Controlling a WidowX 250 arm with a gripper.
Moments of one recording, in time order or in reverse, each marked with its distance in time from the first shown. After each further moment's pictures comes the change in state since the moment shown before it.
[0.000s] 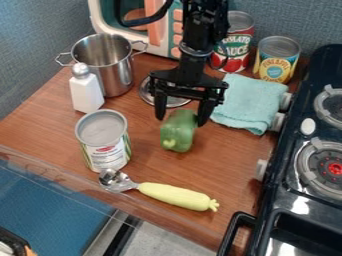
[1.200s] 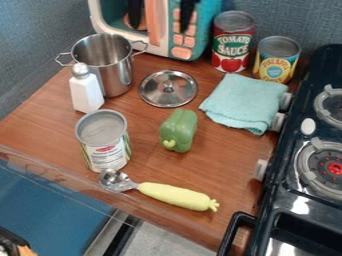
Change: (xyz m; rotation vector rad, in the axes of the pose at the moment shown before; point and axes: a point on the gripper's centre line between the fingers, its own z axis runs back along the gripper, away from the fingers) arm 0.029 0.055 0.119 -0.057 -0.008 0.029
